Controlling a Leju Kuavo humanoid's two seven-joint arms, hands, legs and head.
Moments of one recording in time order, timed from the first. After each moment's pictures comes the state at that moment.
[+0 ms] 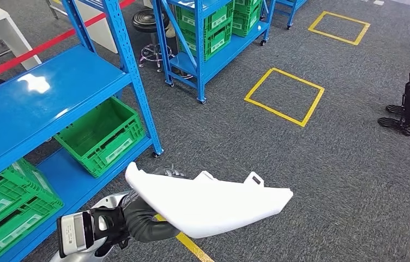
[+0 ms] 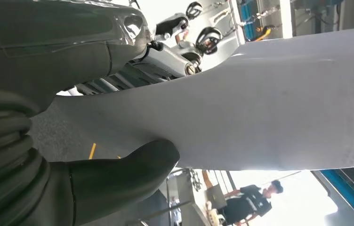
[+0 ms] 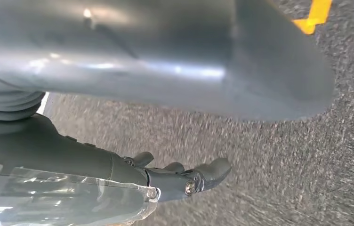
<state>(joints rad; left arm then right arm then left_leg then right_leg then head) -0.33 0.06 -0.64 -1.79 -0.01 -0.45 -0.49 -0.05 -0.09 -1.34 -0.23 0.96 0.12 -0.06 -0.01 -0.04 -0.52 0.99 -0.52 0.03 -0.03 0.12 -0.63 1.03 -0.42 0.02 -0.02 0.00</state>
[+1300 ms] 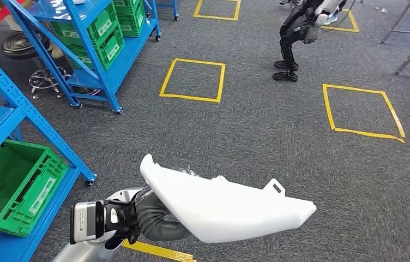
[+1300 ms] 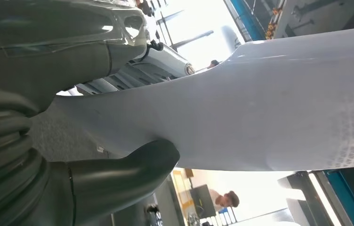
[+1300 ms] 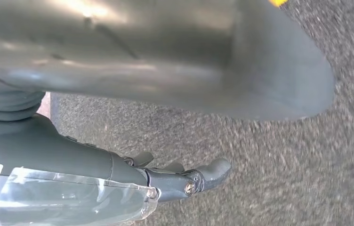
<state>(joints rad) -0.40 0.03 -0.69 -1.72 0.07 -0.50 -0.48 -0.06 -0.07 -1.44 -0.23 0.90 0.10 -0.02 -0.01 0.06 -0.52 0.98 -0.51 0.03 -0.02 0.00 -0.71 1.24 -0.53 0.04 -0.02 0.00</state>
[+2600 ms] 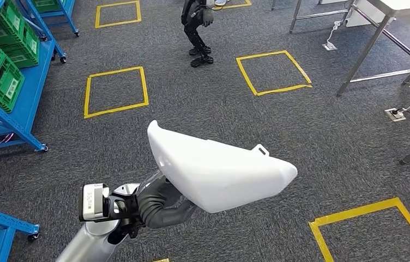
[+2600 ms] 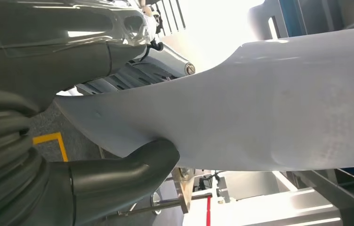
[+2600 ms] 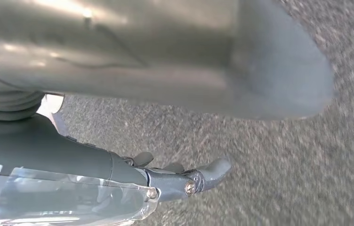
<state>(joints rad) -0.38 -0.01 -0.61 -1.65 0.08 -0.56 -0.47 -0.04 -0.21 -1.44 -0.26 0.92 0.11 0.07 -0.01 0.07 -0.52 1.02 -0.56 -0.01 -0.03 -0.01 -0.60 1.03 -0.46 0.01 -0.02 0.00</state>
